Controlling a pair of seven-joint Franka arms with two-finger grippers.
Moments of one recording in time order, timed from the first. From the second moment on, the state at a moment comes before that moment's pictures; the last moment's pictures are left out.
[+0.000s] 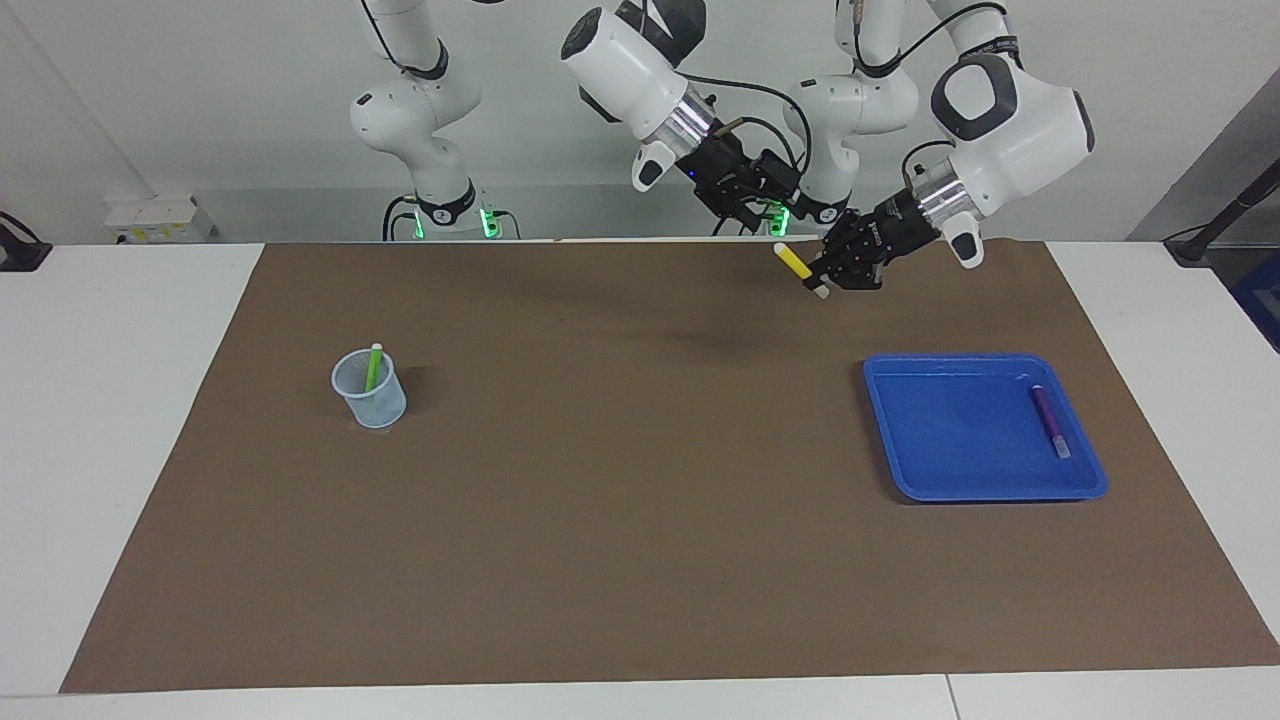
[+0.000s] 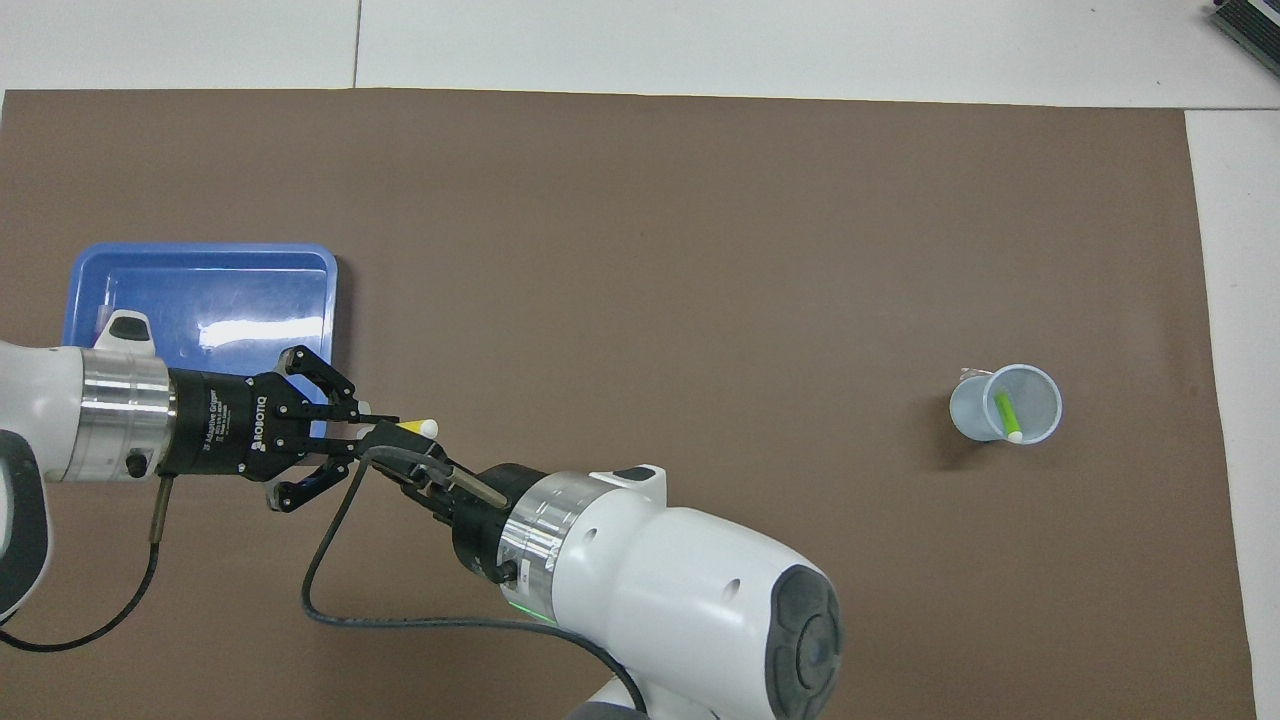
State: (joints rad) left arm -0.02 -0.25 -0.09 -2.20 -0.81 1.86 -1.33; right arm 0.75 0.06 0.15 -1.92 0.78 2.74 0.96
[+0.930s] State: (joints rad) left arm -0.03 -0.28 -0.09 -2.22 -0.81 1.86 -1.39; right arm 0.73 0.12 0.15 -1.90 0.78 2.77 0.94
